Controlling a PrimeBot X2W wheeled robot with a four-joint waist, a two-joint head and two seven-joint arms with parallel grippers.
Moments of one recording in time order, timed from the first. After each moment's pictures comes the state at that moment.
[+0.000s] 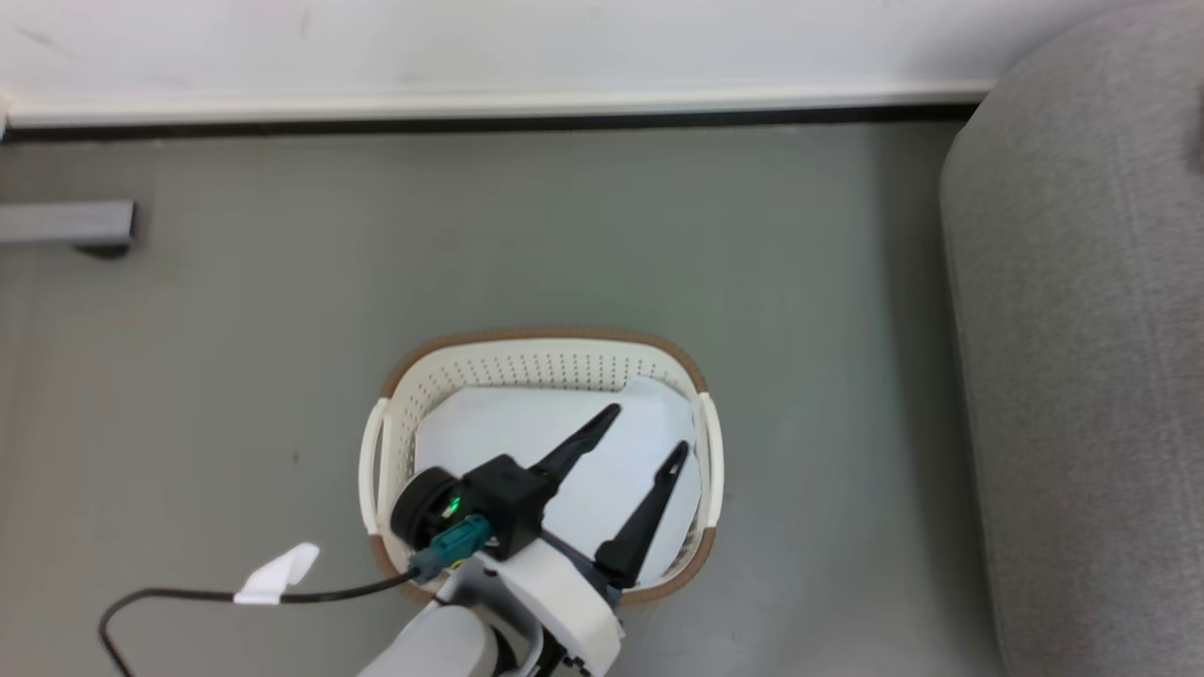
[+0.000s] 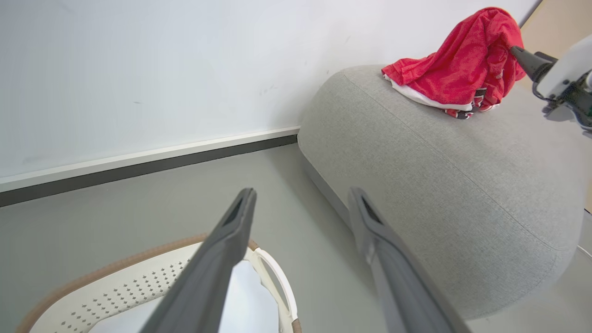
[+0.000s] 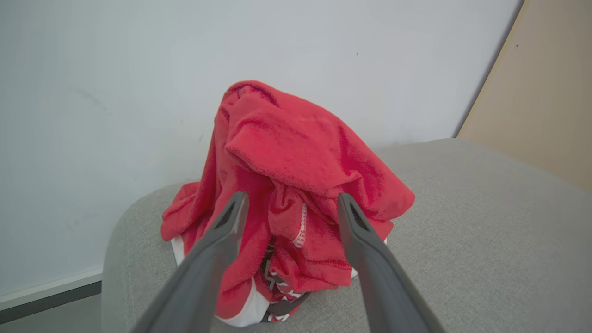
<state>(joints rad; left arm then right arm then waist) -0.46 0.23 -0.74 0.14 -0.44 0.03 -0.15 -0.79 -0.09 -0.89 0.63 -0.36 0.13 -0.26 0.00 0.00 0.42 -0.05</state>
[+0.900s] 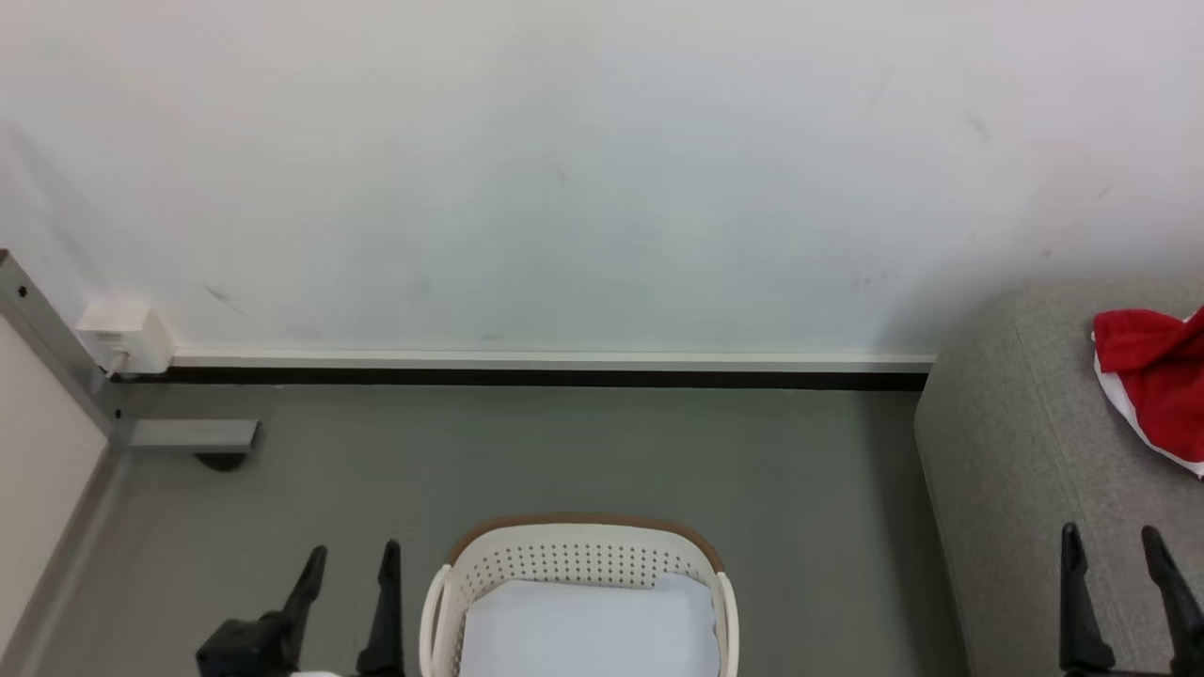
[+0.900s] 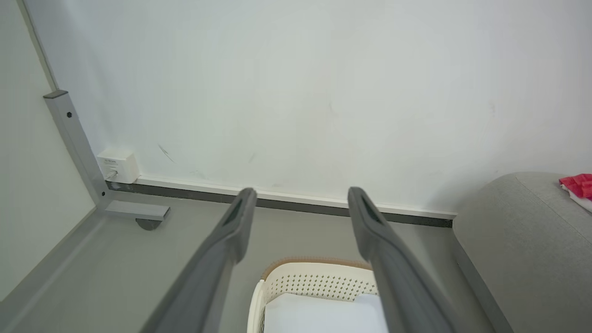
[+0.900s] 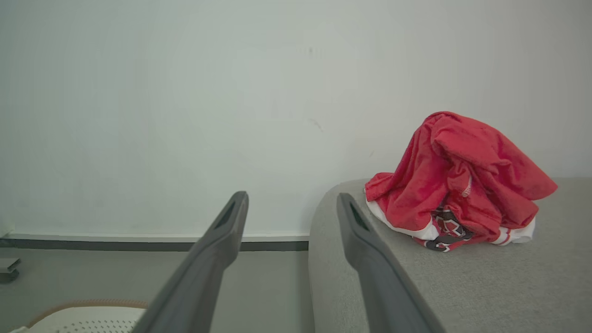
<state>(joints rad) -0.04 0.25 -0.32 0.18 -0.42 0.20 -0.26 -0.02 -0.05 -0.18 0.23 0.12 0.13 -0.26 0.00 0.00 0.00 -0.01</state>
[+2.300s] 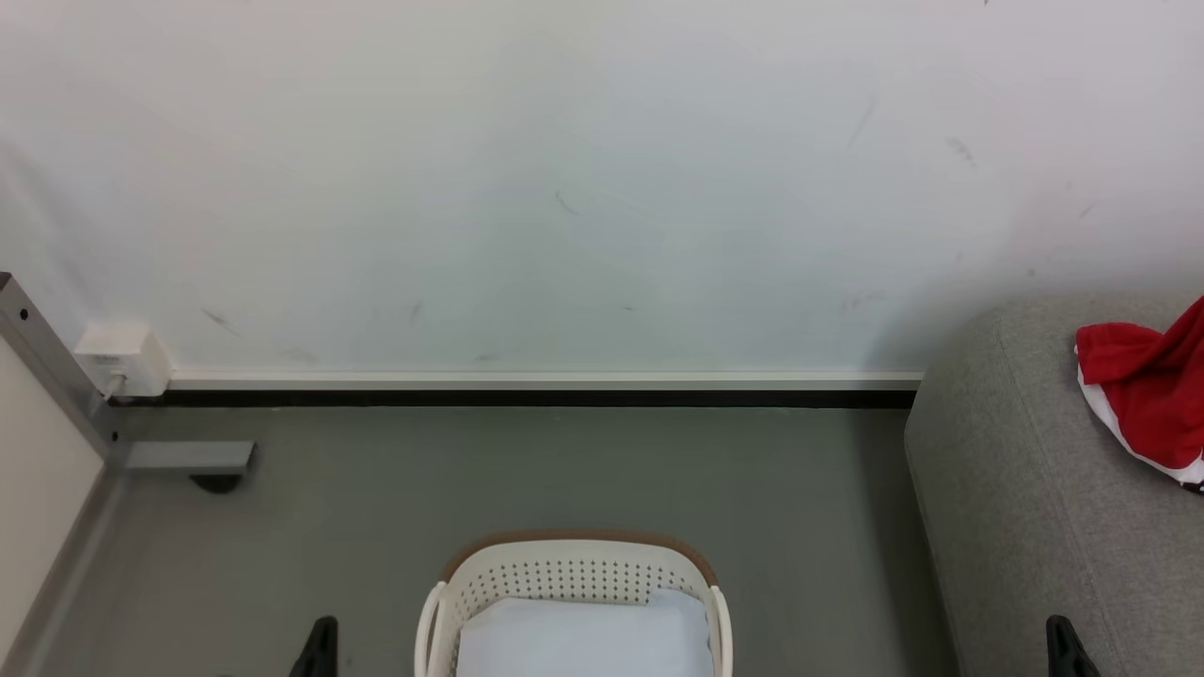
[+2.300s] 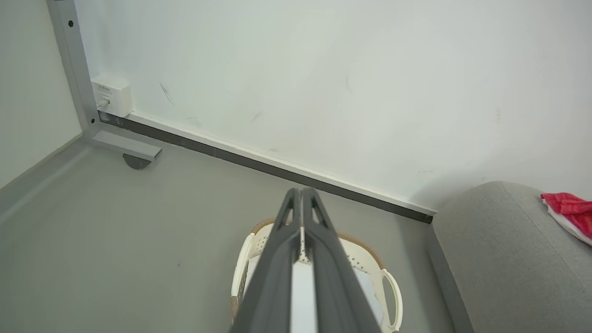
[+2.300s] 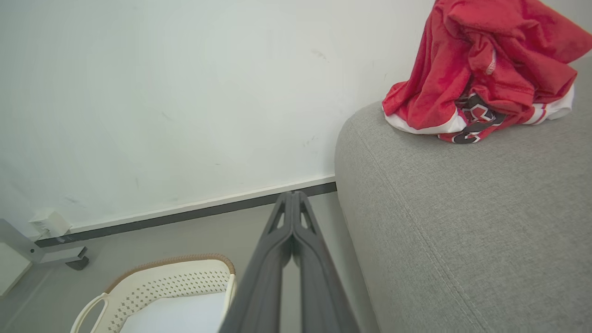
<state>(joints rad) 0.05 0.07 0.01 0.31 -0.36 -0.10 -0.21 0.08 -0.03 -0.09 0.29 0.32 0.13 -0.21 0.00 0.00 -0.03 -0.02</state>
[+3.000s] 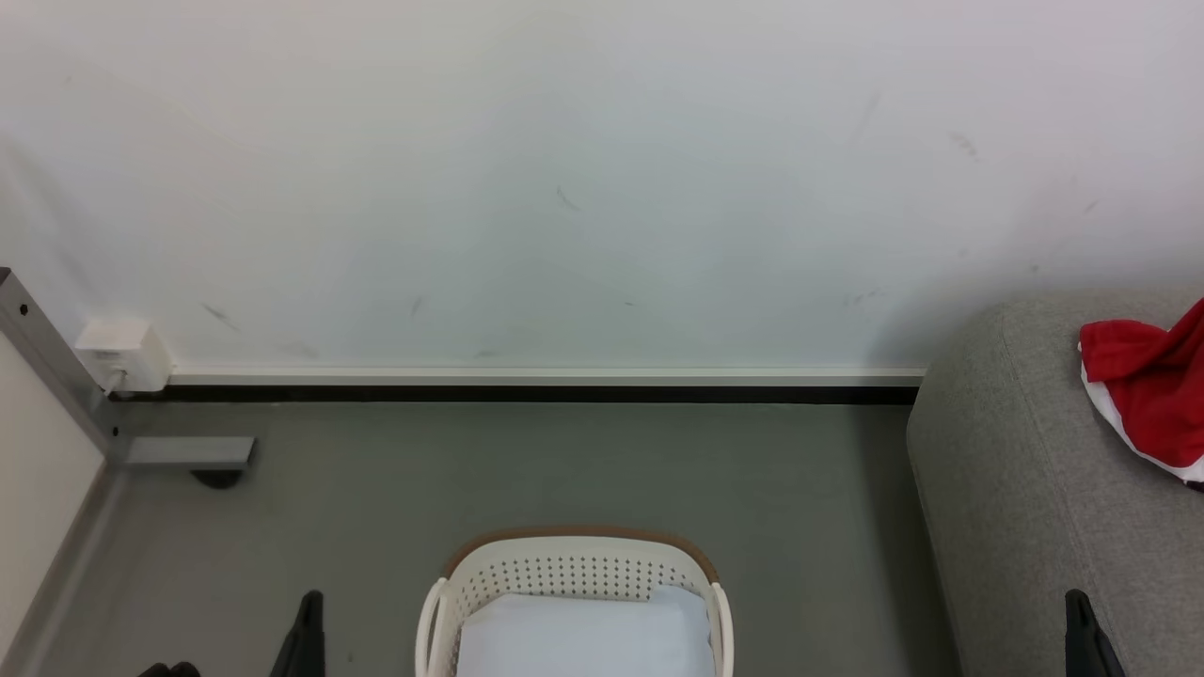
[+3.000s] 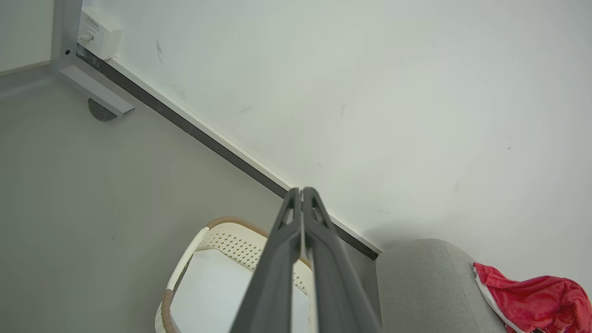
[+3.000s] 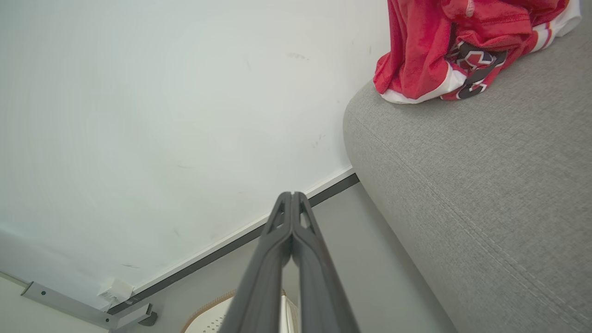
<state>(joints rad) 0.02 0.07 0.03 0.29 -0.71 -0.10 -0.12 0.04 -0.03 -0.09 0.28 0.68 0.13 -0.12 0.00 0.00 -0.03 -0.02</state>
